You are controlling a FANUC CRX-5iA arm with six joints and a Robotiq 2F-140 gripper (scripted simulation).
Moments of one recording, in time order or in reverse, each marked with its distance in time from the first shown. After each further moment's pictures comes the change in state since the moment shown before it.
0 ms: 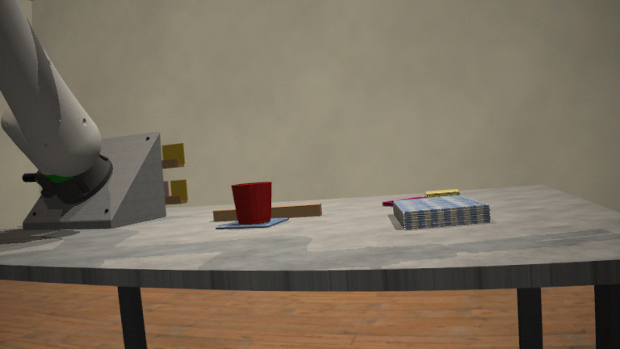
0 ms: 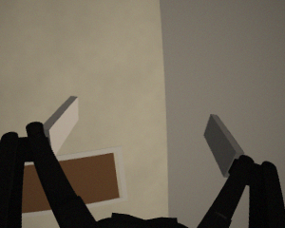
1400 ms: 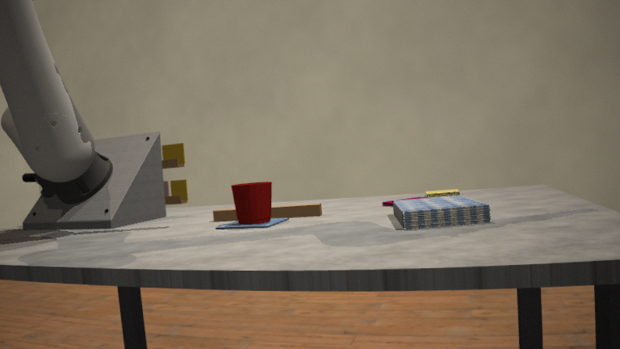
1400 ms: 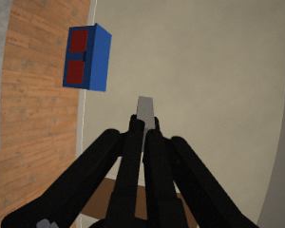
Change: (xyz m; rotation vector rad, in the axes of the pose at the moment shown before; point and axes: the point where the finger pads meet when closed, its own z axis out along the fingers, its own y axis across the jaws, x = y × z) arm 0.109 -0.302 0.065 0.588 0.056 0.012
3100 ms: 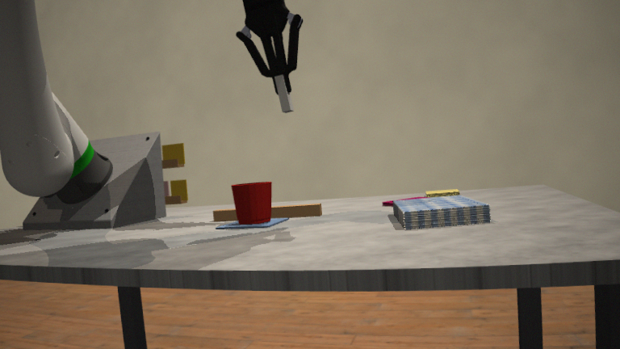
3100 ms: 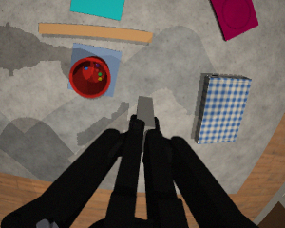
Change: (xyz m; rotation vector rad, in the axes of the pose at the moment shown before) arm 0.025 -0.590 0.066 1.148 -0.244 0.125
